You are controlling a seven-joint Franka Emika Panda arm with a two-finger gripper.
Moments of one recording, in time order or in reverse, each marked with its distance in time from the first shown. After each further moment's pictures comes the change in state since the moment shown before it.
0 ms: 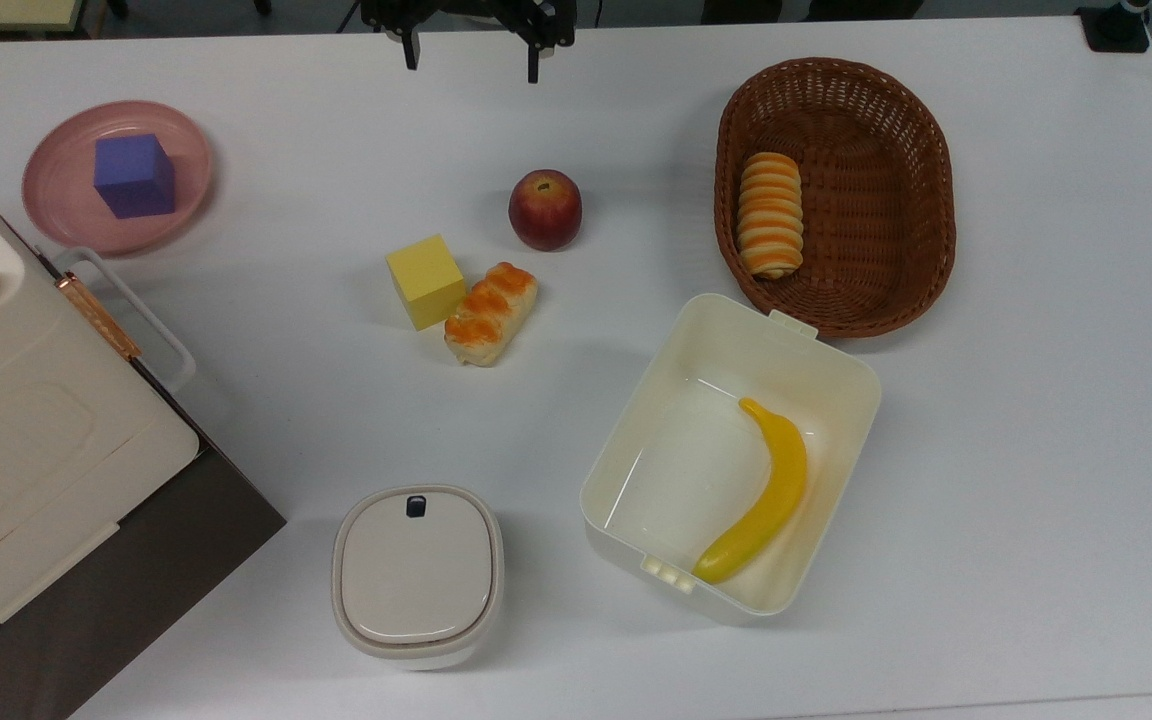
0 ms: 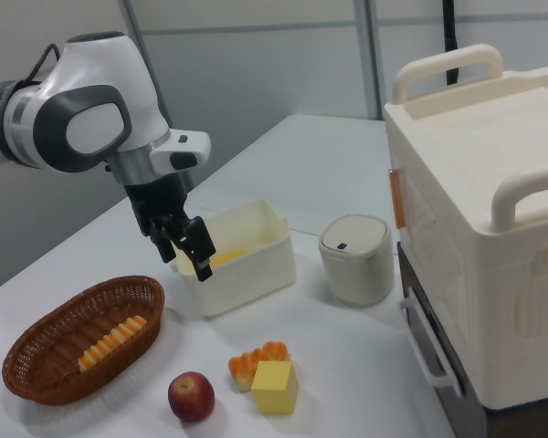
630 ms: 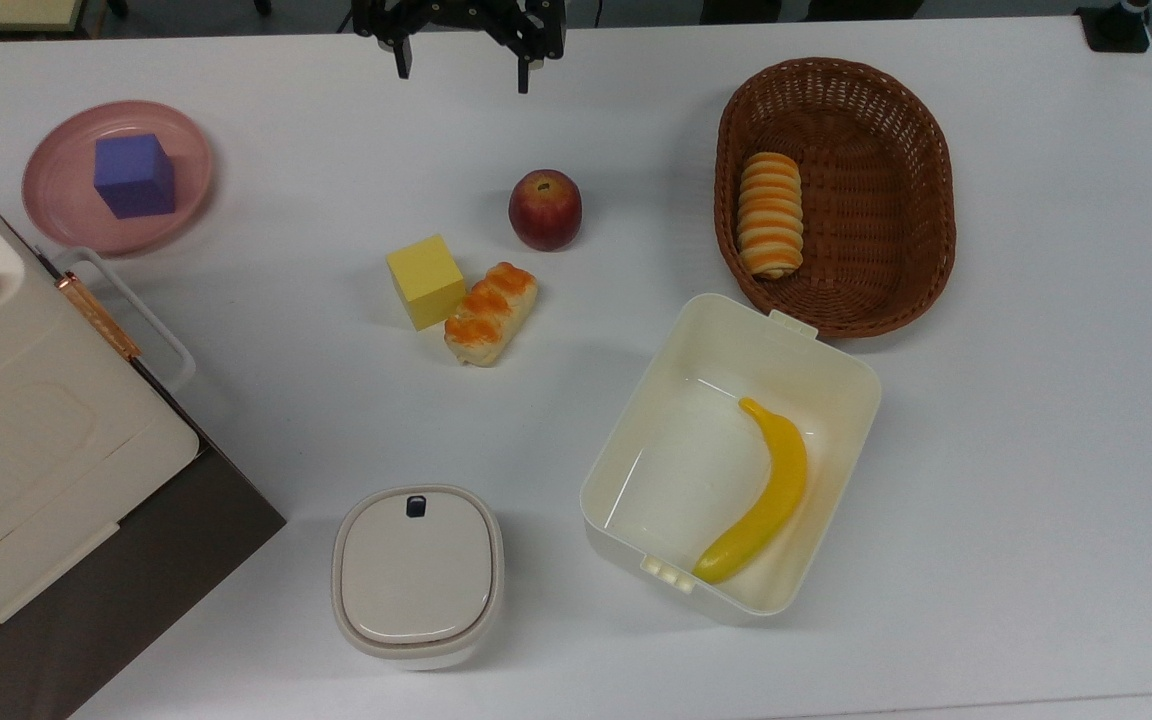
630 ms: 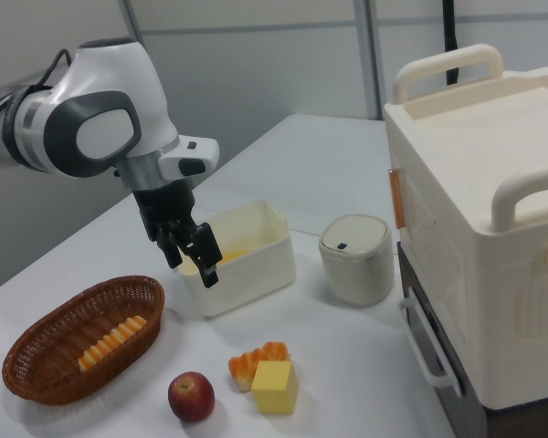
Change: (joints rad) arm -0.006 0.014 -0.010 -0.003 -0.001 0.000 0.000
